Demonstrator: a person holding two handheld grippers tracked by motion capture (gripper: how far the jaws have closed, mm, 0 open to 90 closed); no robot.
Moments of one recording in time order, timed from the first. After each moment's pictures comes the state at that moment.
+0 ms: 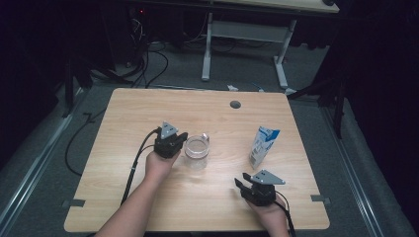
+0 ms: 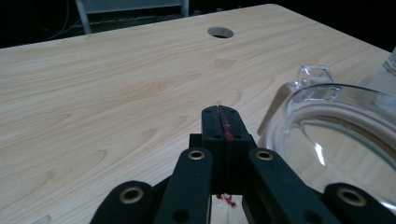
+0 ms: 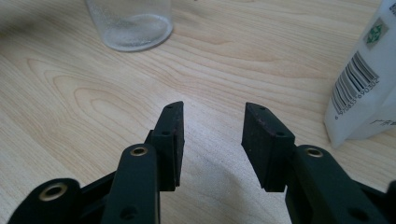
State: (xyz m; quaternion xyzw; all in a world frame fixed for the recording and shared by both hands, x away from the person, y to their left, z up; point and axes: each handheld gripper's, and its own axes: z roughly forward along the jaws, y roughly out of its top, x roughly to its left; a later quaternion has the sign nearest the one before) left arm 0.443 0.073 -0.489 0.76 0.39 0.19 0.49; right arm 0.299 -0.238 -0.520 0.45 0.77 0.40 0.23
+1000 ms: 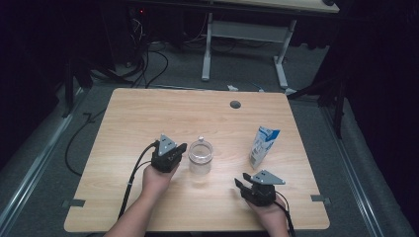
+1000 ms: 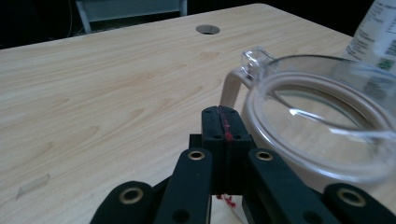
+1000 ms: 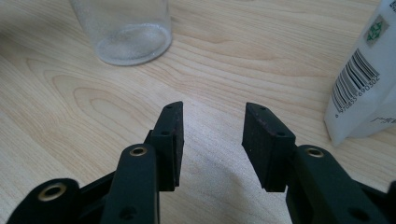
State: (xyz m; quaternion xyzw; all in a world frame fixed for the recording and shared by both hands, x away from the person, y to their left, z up) left arm 0.403 0.075 -0.488 0.76 0.38 0.20 0.49; right arm 0.299 -0.238 -0.521 0.45 0.77 0.40 0.22
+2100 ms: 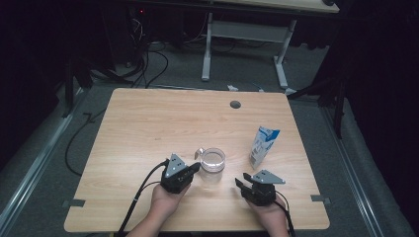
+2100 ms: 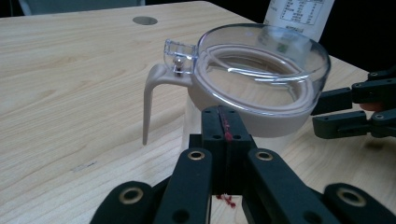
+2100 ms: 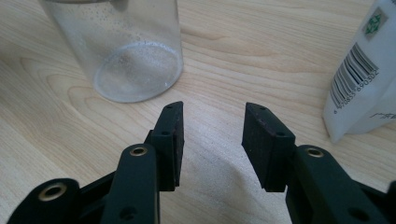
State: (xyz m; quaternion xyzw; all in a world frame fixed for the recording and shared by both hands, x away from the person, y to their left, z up) left arm 0.341 0.051 -0.497 0.76 0.35 0.15 0.53; right arm 0.301 -0.240 -0.523 0.45 0.77 0.40 0.22
